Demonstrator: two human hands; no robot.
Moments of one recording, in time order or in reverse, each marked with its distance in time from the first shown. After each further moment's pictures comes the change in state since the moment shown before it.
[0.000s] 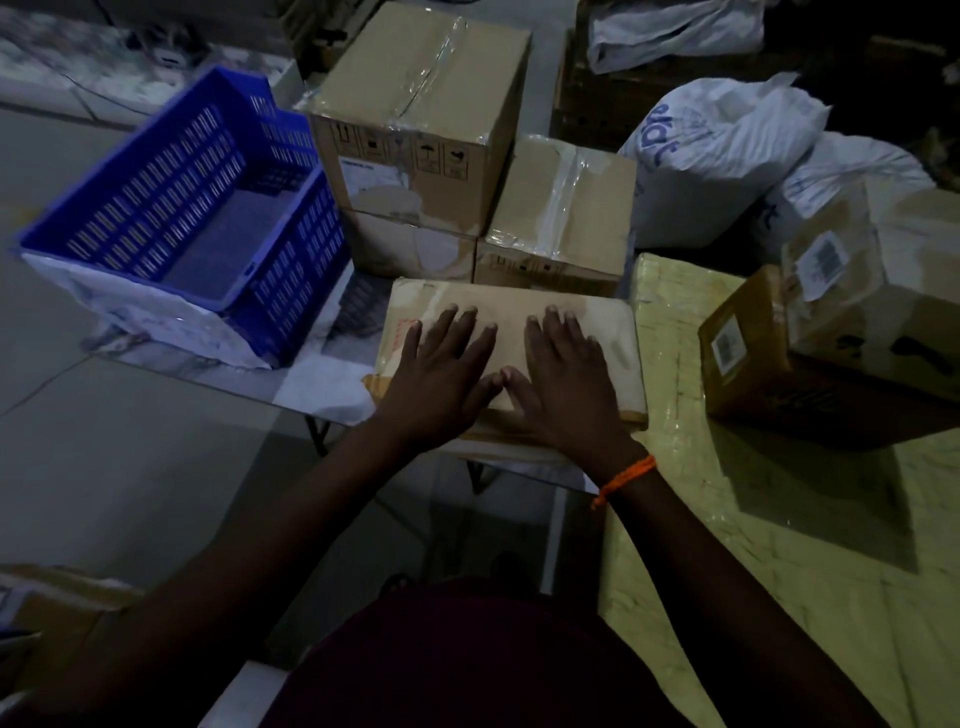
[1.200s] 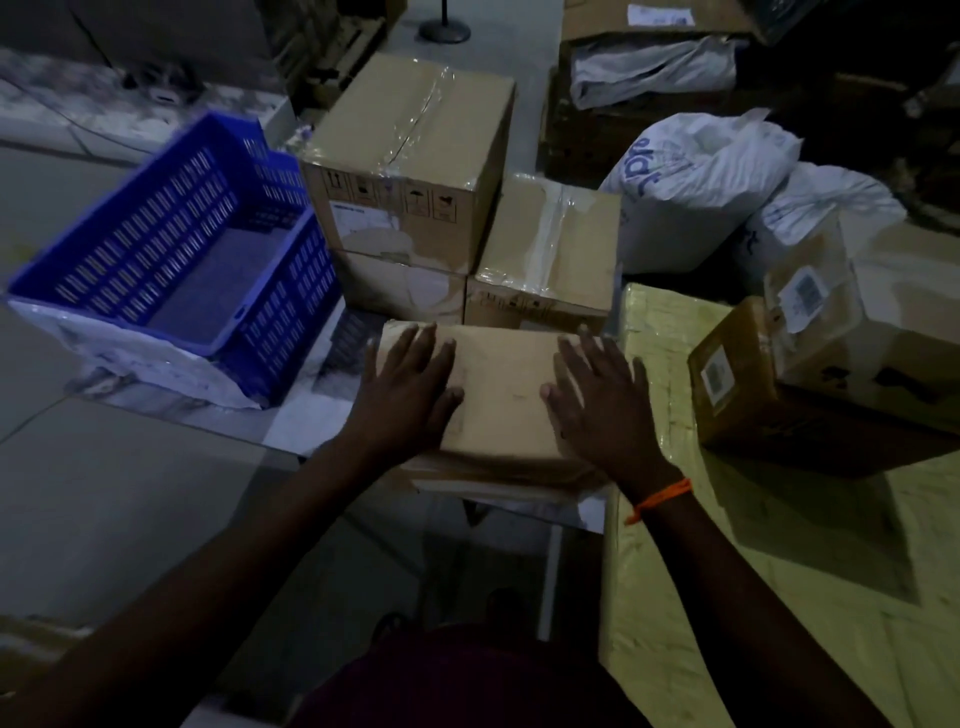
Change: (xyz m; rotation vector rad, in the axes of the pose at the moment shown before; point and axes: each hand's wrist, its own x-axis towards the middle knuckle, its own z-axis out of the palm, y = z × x) left_hand 0.015 -0.034 -0.021 0.035 -0.027 -0.068; right_hand 0.013 0.047 -0.019 0.049 0.103 0.083
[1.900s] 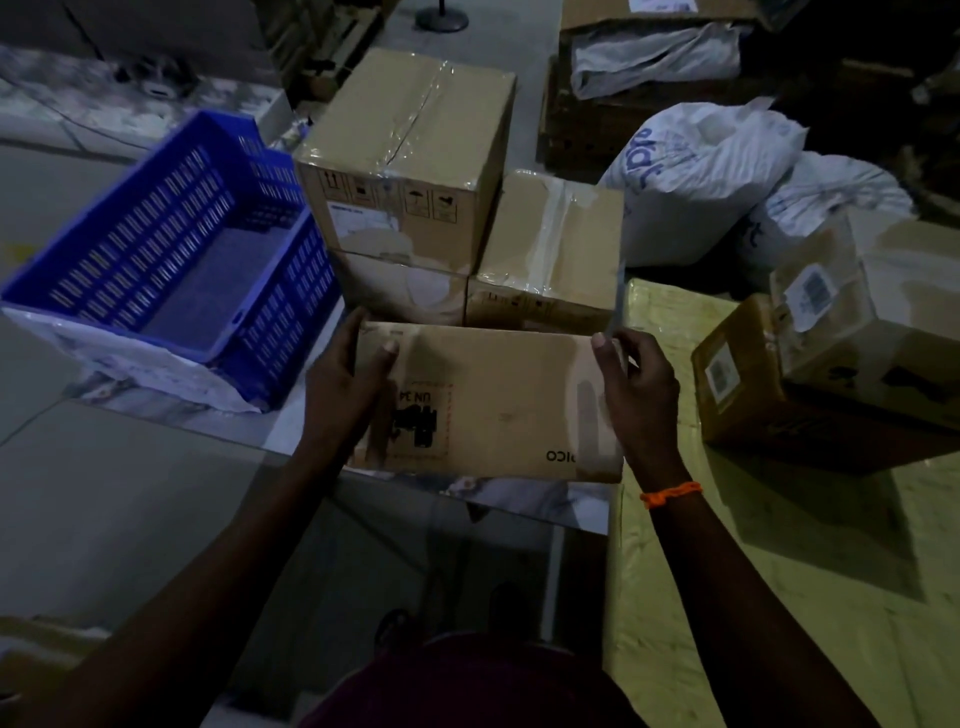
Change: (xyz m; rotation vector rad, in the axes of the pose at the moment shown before) left_hand -0.010 -0.027 -0.019 -0.929 0.447 -0.281; right_hand 0.015 -0.001 -0.018 0.740 0.340 0.398
